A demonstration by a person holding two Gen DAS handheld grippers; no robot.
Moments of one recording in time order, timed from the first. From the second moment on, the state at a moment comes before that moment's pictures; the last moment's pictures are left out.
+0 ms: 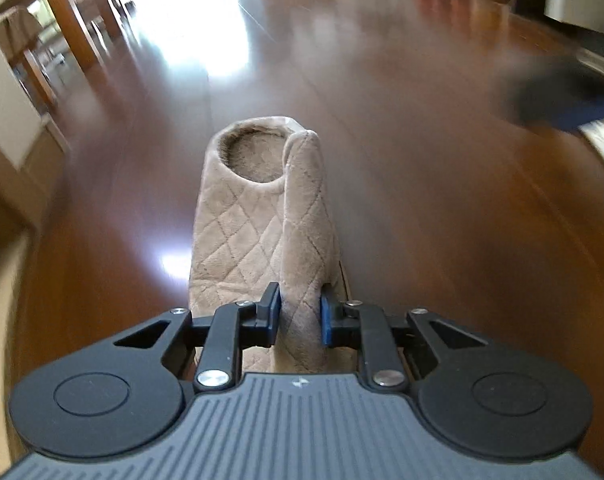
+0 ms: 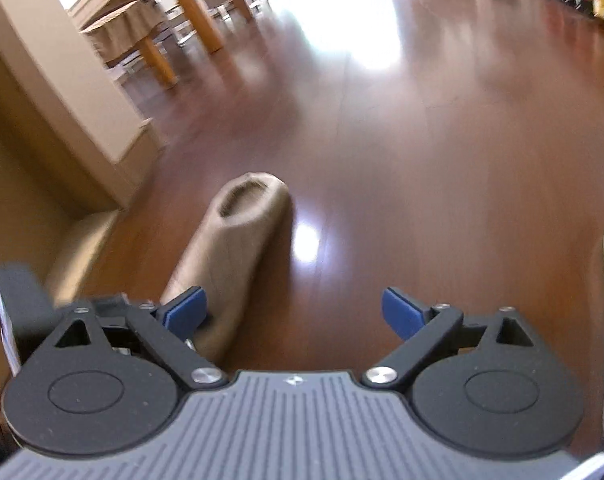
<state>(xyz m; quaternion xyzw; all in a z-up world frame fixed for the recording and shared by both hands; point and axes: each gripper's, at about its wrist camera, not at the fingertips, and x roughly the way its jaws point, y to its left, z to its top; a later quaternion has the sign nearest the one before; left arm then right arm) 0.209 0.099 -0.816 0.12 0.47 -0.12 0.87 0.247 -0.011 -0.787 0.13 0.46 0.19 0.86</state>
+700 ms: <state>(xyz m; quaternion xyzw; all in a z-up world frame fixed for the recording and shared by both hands) 0.105 0.141 -0.762 0.06 0.48 -0.13 0.86 0.148 -0.013 -0.844 0.17 0.56 0.27 0.76</state>
